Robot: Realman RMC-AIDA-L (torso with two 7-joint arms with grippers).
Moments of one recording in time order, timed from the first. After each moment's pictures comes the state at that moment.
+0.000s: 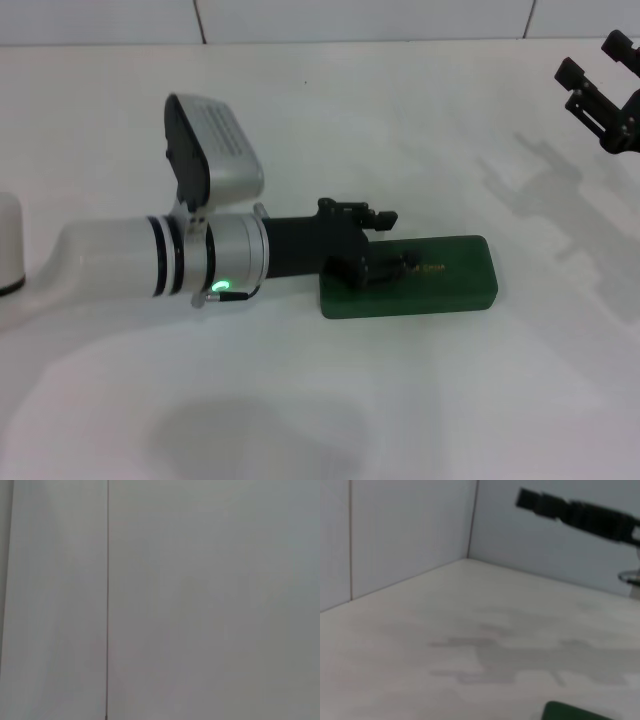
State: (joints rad) left arm -0.67 -2.07 1.83 0.37 0.97 0.95 -1.11; right arm 0.48 2.03 -1.01 -0.19 -0.87 -1.42 0.58
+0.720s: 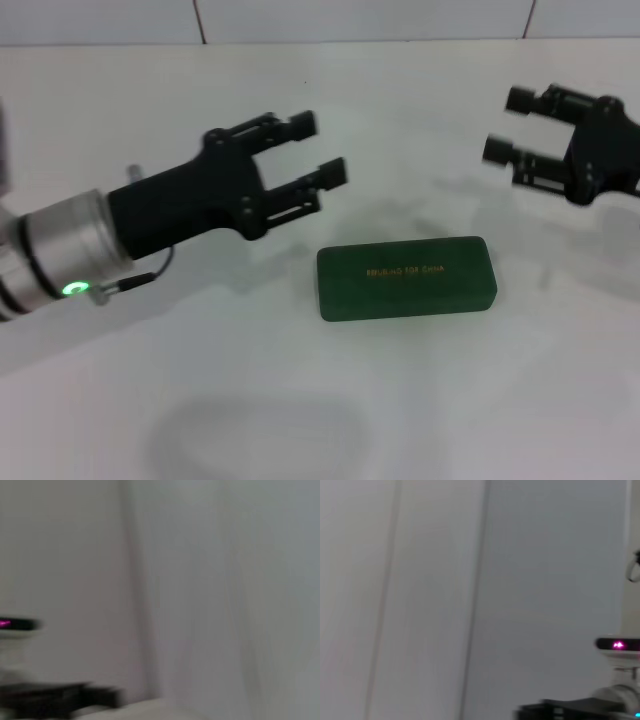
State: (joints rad) left arm -0.45 -2.01 1.43 0.42 0.96 1.51 -0.98; right arm 0.51 1.89 -1.28 -0.41 -1.09 -1.49 1.00
